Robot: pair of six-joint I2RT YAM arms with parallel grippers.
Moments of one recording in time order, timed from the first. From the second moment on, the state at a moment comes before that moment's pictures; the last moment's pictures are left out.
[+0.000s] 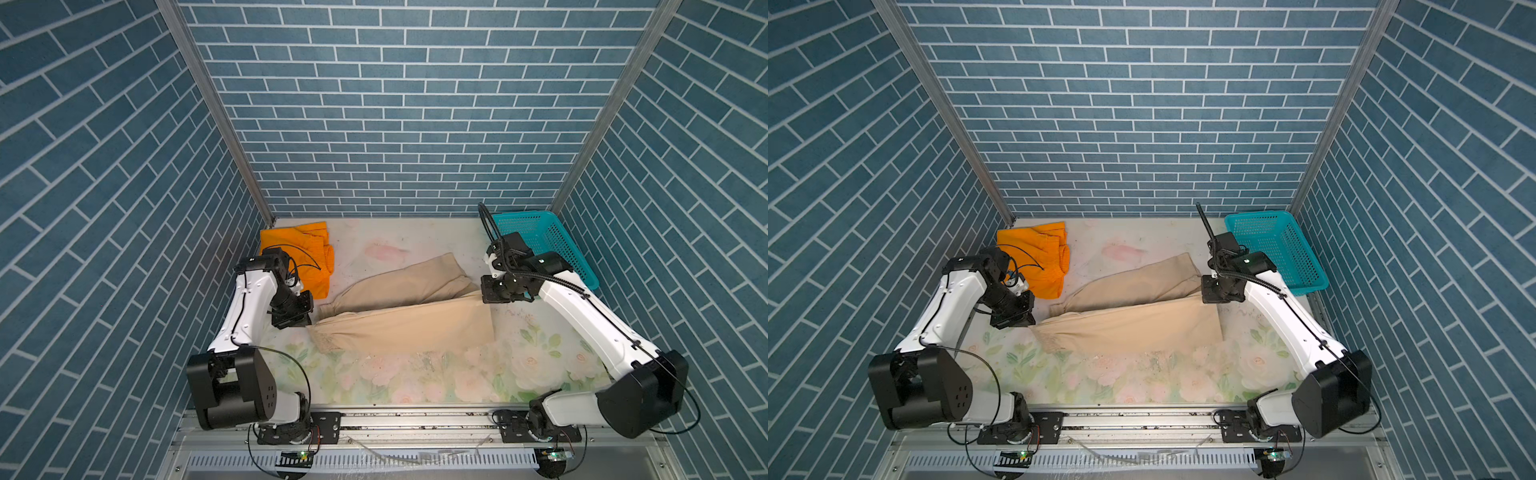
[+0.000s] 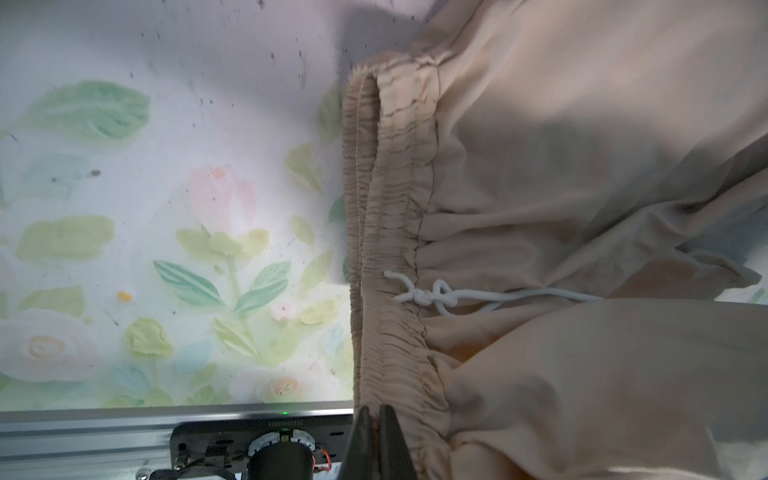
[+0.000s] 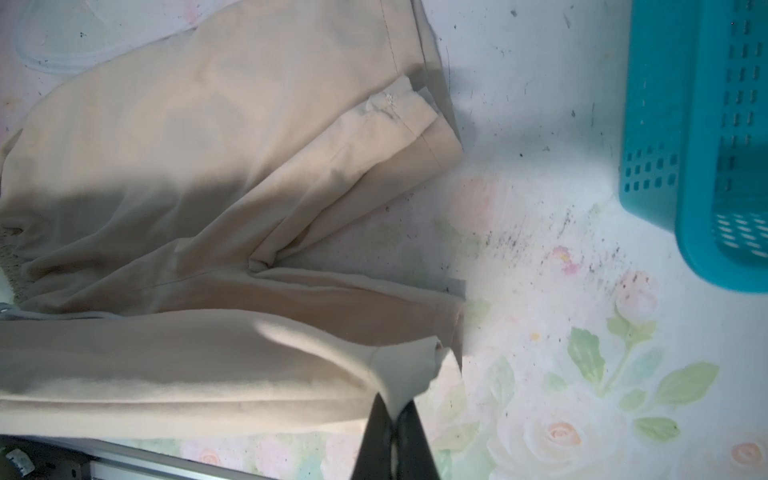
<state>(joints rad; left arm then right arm) 0.14 1.45 1.22 -1.37 0.26 -0.14 0.43 1.43 1.33 -1.10 -0.05 0.28</state>
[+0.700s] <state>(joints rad) 0.03 1.67 1.30 -1.19 0.23 -0.14 0.36 1.67 1.51 -1.10 -0.09 0.18</state>
